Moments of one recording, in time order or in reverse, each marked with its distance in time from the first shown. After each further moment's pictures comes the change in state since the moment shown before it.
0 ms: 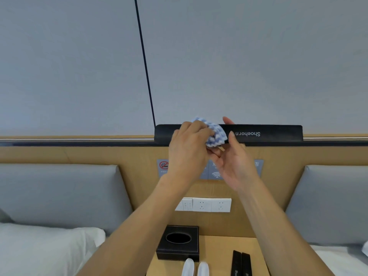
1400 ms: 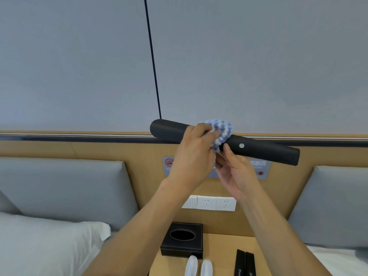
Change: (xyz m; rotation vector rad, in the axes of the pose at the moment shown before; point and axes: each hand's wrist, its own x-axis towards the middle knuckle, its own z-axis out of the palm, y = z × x) left_hand -0.013 -0.007 -0.001 -0.081 -0.009 0.003; right_hand -0.015 0.024 -0.003 0.037 0.145 0.098
